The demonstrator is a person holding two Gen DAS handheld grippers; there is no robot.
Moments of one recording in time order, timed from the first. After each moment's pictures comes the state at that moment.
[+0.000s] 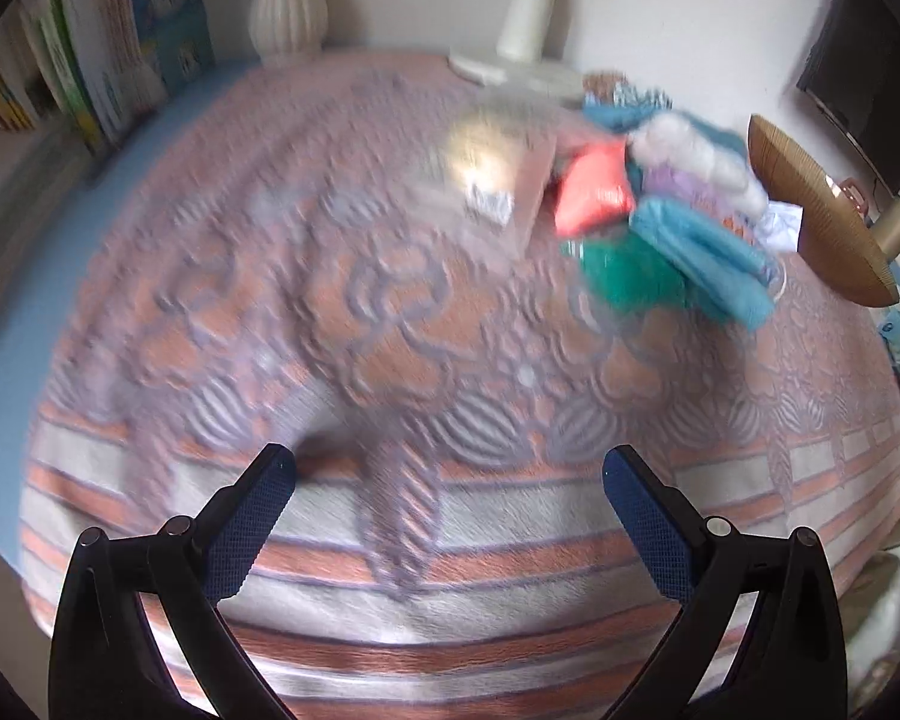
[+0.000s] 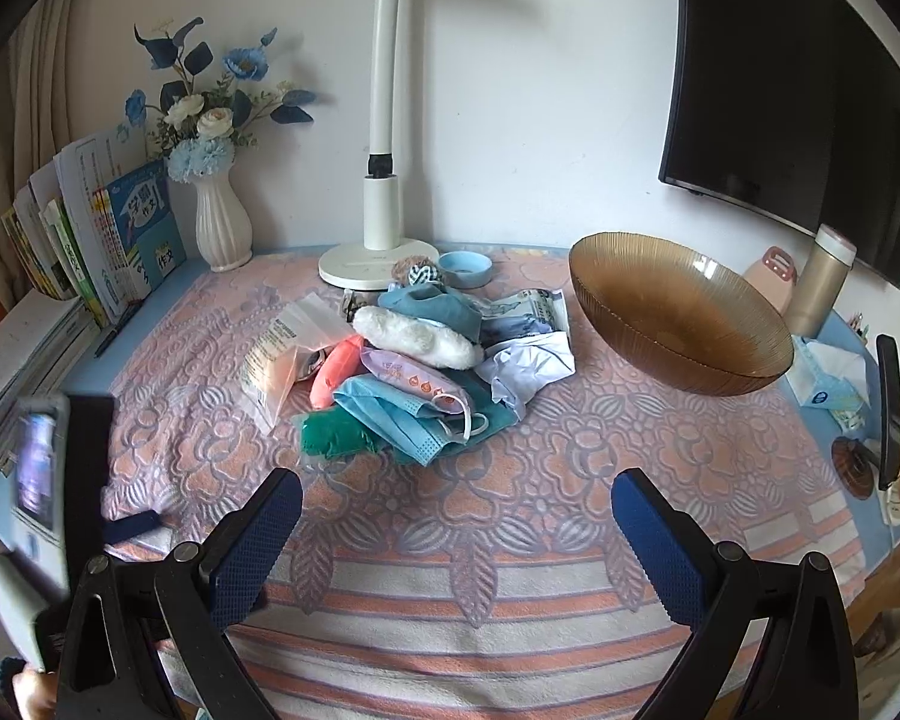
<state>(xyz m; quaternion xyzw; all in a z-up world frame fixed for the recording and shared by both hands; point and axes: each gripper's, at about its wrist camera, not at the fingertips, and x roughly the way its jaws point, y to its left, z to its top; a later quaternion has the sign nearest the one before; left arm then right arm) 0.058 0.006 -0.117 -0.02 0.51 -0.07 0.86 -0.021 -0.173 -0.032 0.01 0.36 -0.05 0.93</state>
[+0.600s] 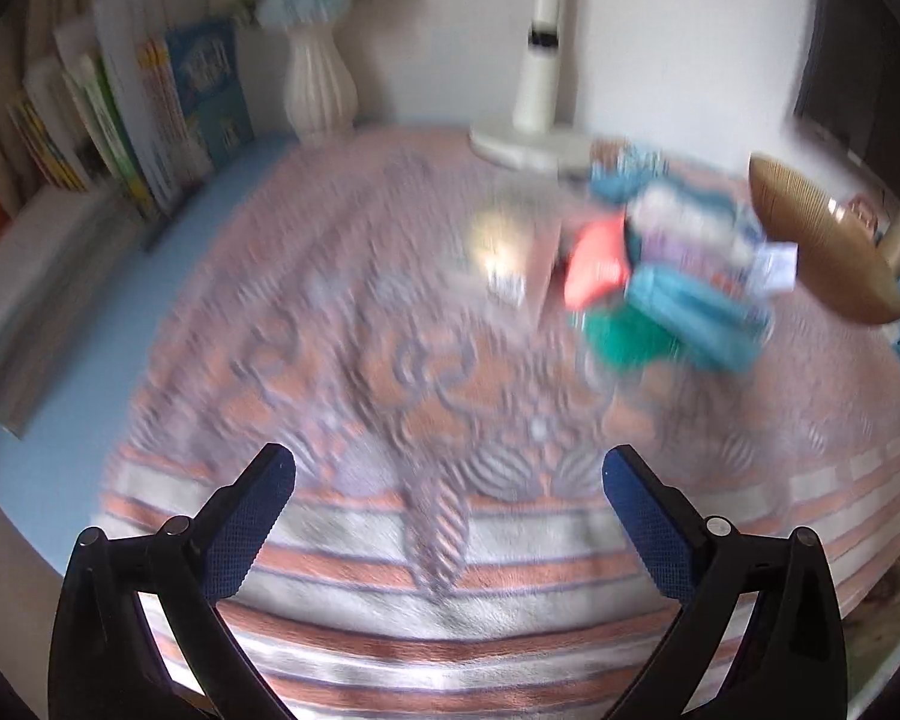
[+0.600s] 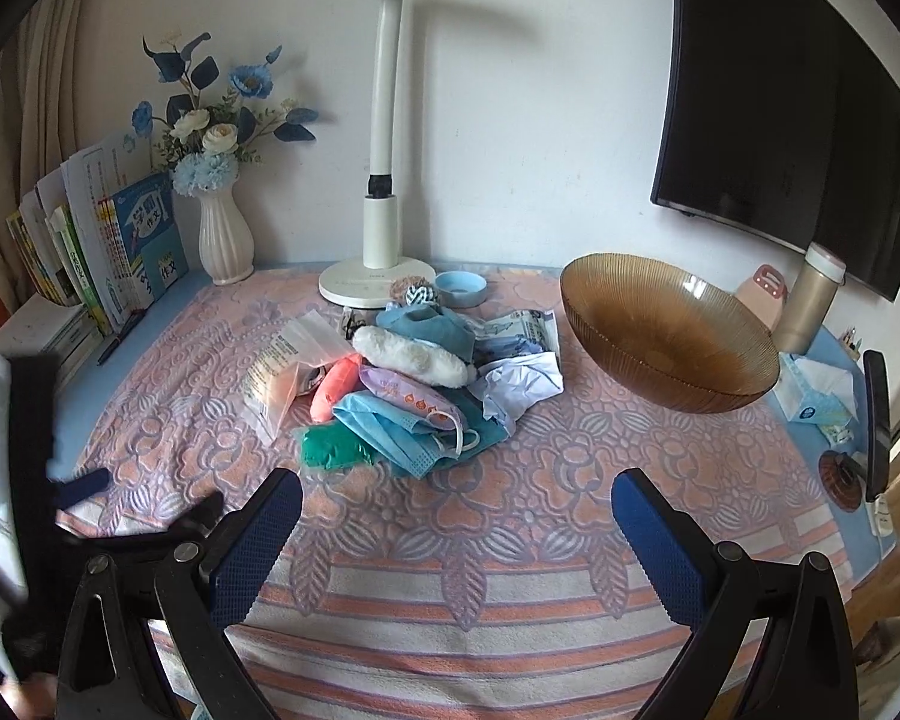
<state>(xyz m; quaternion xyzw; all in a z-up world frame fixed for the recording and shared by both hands) 0.027 0.007 -0.075 0.01 0.44 -0.04 0.90 -0.031 -0.172 -0.019 0.01 0.34 -0.06 0.94</state>
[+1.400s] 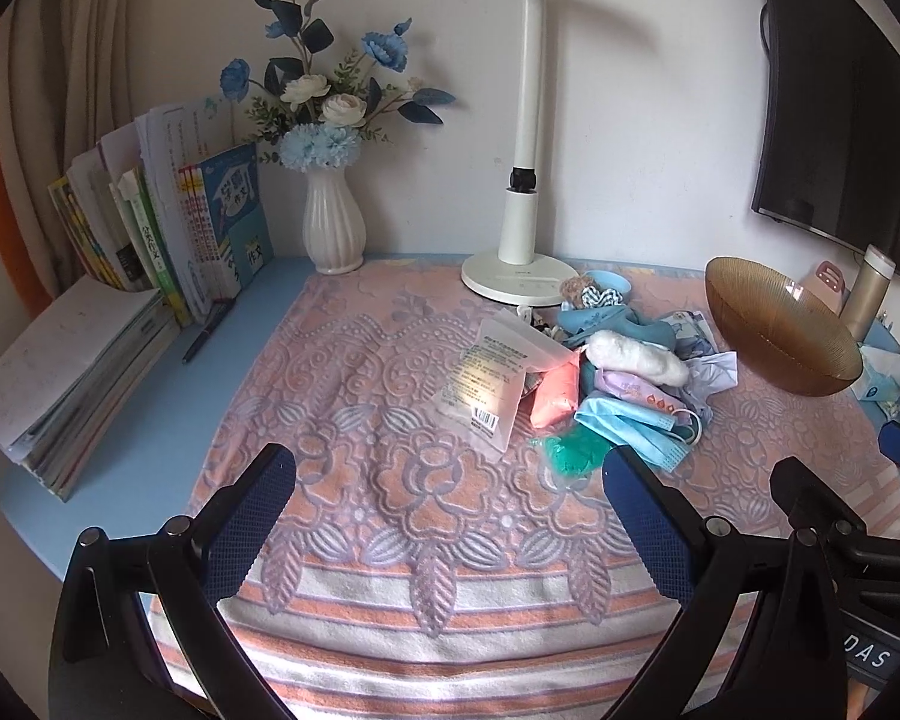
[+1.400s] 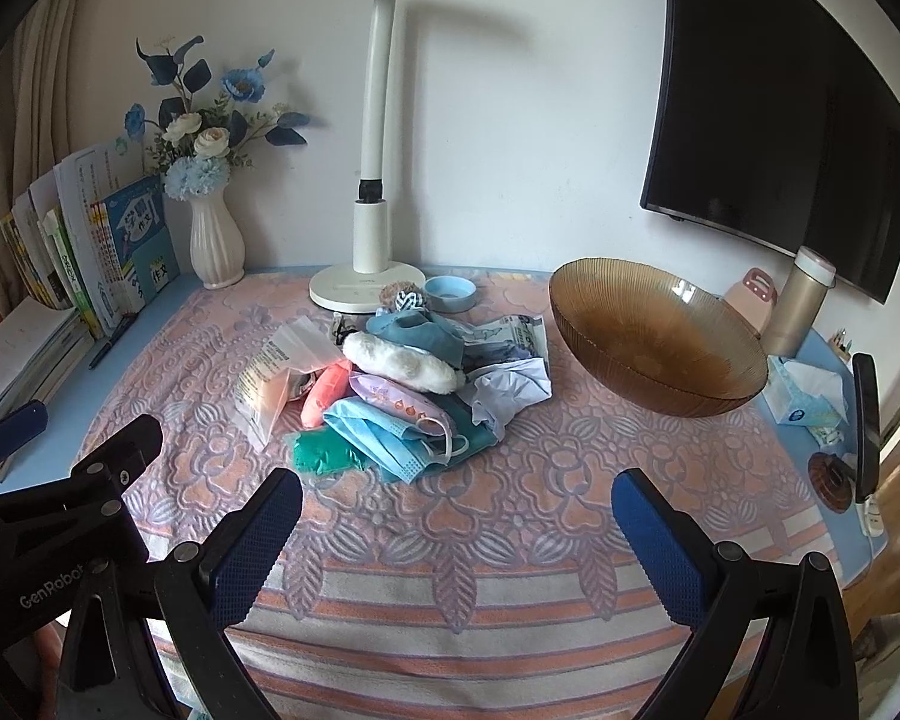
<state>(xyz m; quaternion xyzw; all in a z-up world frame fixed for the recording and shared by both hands) 0.004 0.001 -0.009 0.02 0.33 -0.04 0.94 -0.028 -0.174 -0.016 0.00 0.34 -0.07 0.94</state>
